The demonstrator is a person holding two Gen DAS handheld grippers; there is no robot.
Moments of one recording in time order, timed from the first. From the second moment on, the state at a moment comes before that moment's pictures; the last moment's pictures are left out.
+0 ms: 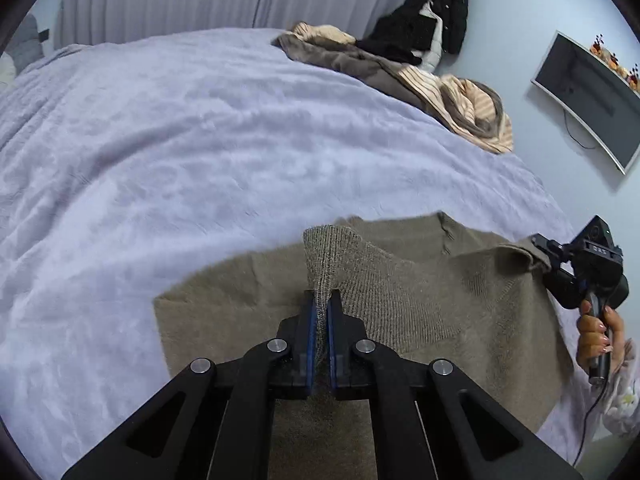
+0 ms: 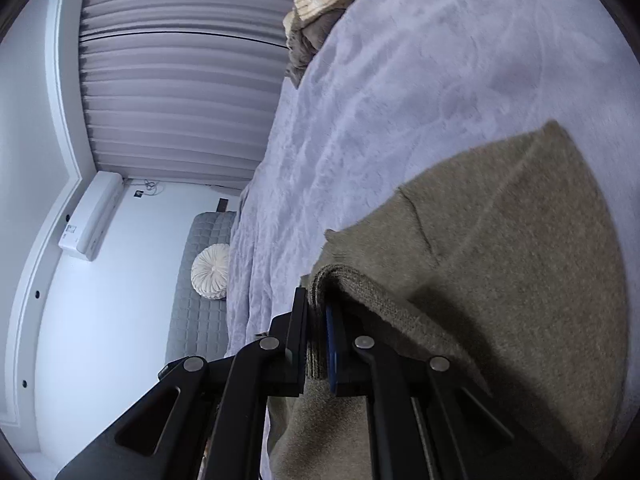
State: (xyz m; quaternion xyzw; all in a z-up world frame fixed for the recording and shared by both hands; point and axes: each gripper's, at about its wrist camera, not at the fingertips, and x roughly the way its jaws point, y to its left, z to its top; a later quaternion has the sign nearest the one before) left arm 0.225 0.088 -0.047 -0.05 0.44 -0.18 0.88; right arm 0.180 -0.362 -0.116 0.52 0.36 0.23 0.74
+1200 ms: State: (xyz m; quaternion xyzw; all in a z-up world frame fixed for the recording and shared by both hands) left arm 0.155 0.107 -0.092 -0.04 0.52 -0.11 0.85; right arm 0.085 -0.375 -0.100 0.38 0.46 0.28 0.75
